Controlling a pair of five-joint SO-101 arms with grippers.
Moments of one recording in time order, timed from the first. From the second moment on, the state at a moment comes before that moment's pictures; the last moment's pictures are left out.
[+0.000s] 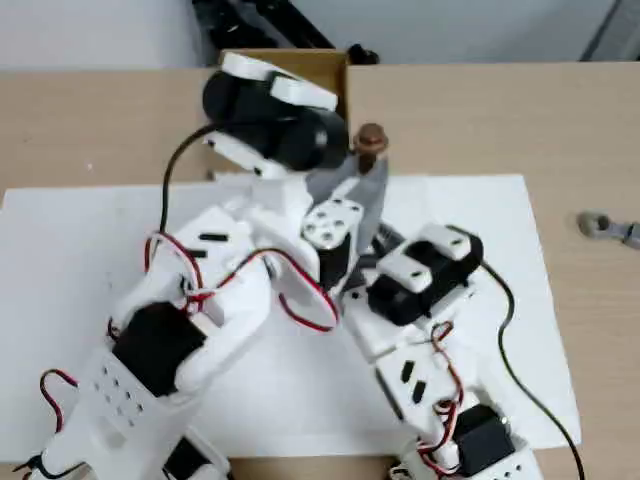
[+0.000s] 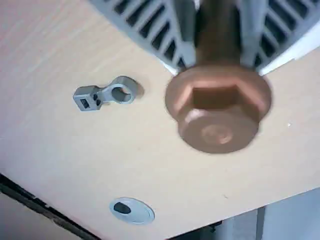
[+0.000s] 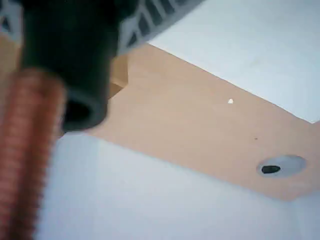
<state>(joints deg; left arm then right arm) 37.8 -39.2 10.6 55.2 15.7 -30.7 -90.4 71.5 29.4 -4.5</state>
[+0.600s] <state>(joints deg) 34.6 -39.1 14.4 50.9 14.6 -30.7 -90.4 71.6 29.4 -5.1</state>
